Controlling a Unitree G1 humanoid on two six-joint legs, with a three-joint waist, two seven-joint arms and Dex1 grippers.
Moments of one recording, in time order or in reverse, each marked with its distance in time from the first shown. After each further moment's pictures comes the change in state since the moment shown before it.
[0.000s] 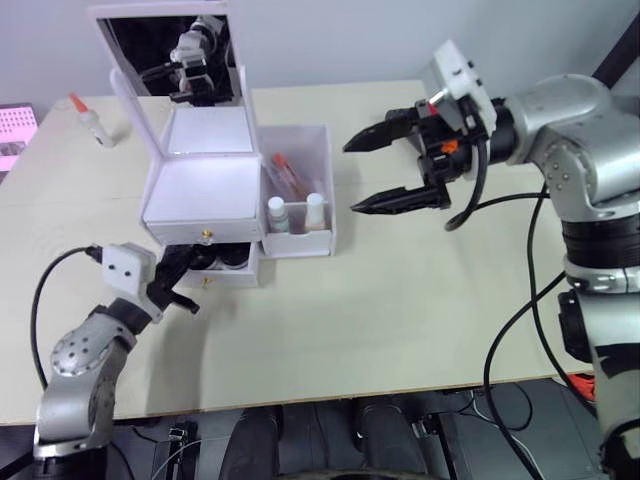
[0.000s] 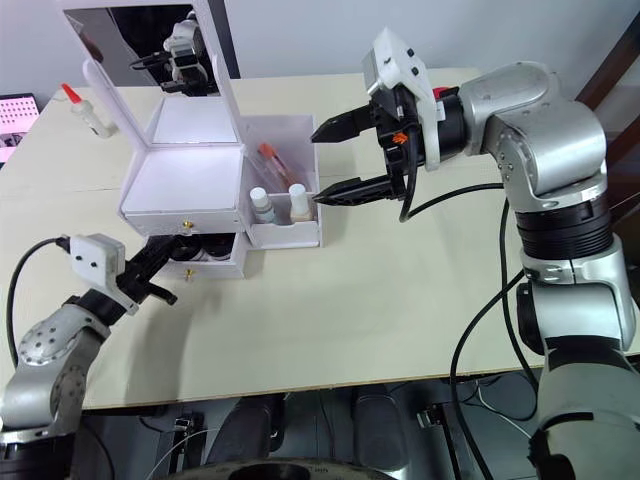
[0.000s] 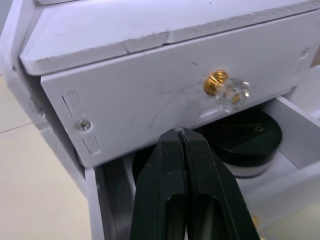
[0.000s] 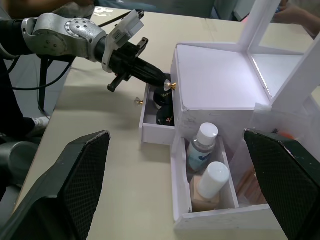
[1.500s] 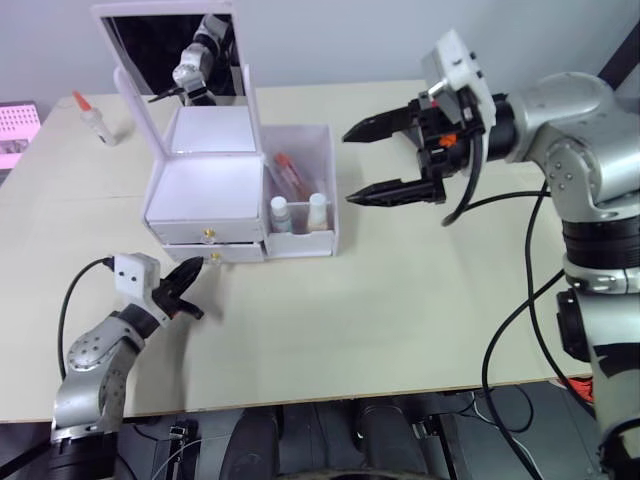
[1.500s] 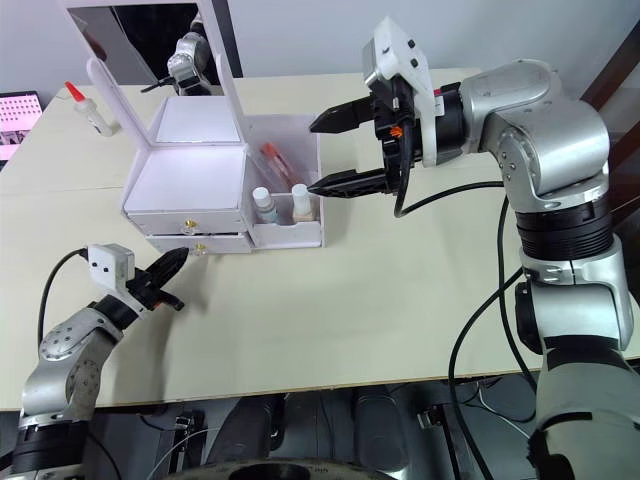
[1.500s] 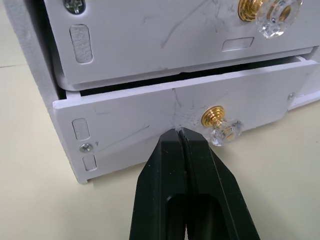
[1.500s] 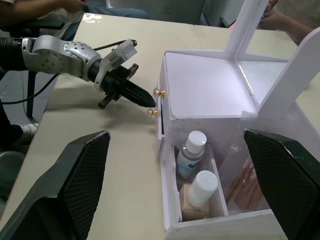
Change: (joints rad) left arm -0.044 -0.019 -0.023 0.242 -0.059 -0.080 -0.105; right arm -0.004 0.013 -0.017 -0.011 0.009 0.013 -0.058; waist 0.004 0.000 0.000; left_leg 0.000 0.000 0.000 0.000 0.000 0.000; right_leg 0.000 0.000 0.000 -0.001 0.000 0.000
